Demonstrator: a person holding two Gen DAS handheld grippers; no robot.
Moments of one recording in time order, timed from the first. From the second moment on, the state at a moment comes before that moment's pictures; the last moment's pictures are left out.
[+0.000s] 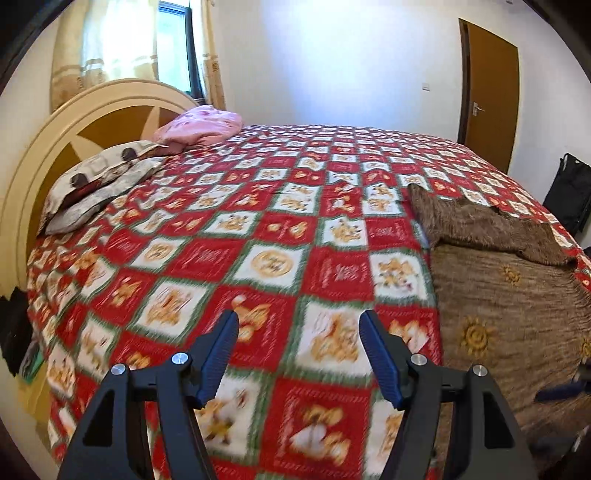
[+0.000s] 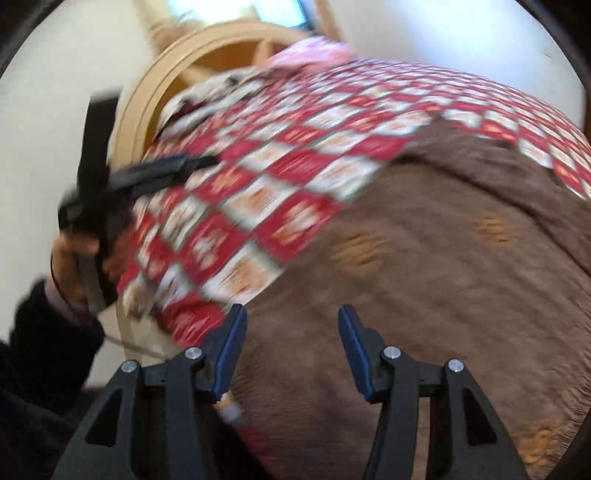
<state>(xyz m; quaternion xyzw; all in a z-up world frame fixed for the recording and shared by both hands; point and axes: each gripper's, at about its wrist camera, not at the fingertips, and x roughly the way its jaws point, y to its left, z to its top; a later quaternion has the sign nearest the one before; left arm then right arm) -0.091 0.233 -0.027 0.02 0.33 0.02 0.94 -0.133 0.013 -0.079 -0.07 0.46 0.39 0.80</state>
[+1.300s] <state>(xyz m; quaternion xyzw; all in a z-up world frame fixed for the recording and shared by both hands) -0.125 0.161 -0.033 0.22 0.27 -0.35 0.87 -0.074 -0.044 -0.102 0.09 0.51 0.37 0.77</state>
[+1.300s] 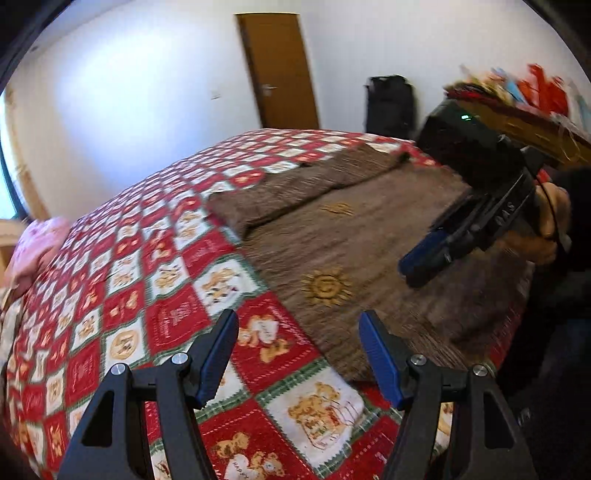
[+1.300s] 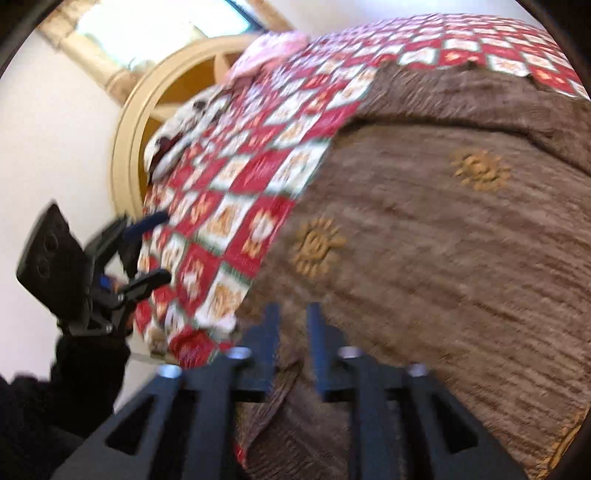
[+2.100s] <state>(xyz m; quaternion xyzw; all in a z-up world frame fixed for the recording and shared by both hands) -0.143 0.082 -0.054 0.46 0.20 -0.51 0.69 -0.117 0.028 -0.056 -0.19 0.43 0.47 0.74</state>
